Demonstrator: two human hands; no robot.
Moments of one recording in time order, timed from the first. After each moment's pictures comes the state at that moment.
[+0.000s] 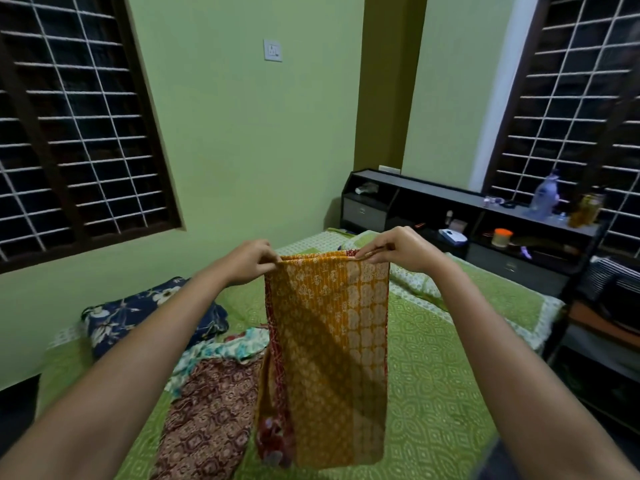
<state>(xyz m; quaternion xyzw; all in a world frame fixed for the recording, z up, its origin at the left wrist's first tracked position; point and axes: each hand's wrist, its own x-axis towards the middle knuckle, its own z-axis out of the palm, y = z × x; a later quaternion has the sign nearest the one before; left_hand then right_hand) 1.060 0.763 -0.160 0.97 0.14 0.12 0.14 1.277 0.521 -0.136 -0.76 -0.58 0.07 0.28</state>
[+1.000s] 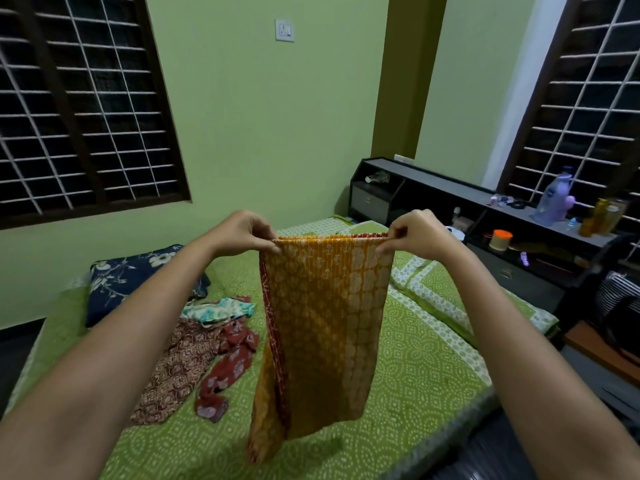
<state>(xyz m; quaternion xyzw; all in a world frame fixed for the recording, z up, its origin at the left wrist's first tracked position) 1.200 0.550 -0.144 0.91 0.23 0.17 0.29 1.471 0.344 -0.139 -0.78 -0.58 0.02 0.22</state>
